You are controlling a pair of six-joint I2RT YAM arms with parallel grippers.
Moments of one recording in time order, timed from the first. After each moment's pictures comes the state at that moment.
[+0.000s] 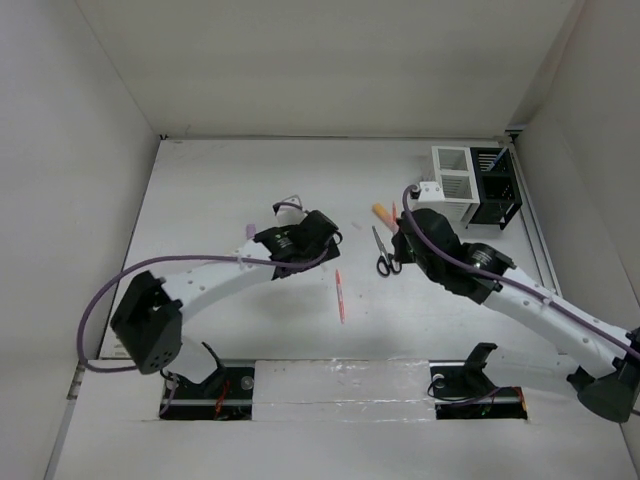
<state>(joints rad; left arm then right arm) -0.85 1.39 1.06 -0.65 -0.46 -1.07 0.85 1.10 1.06 -0.61 0.53 0.54</state>
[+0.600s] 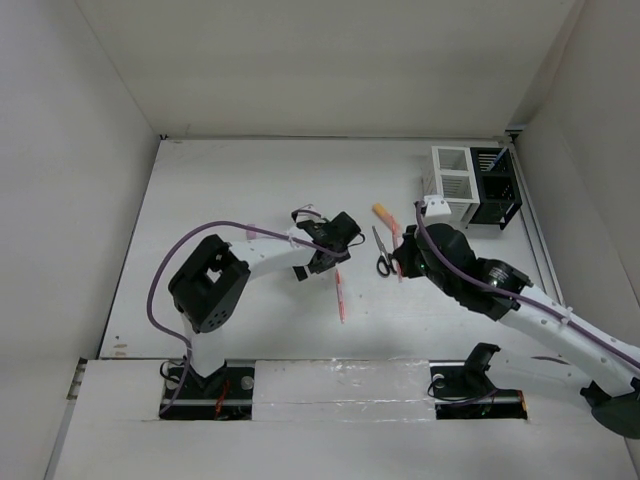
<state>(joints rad) -0.86 1.81 1.22 -0.67 -0.47 -1.22 0.87 0.94 0.95 -0.61 0.43 0.51</state>
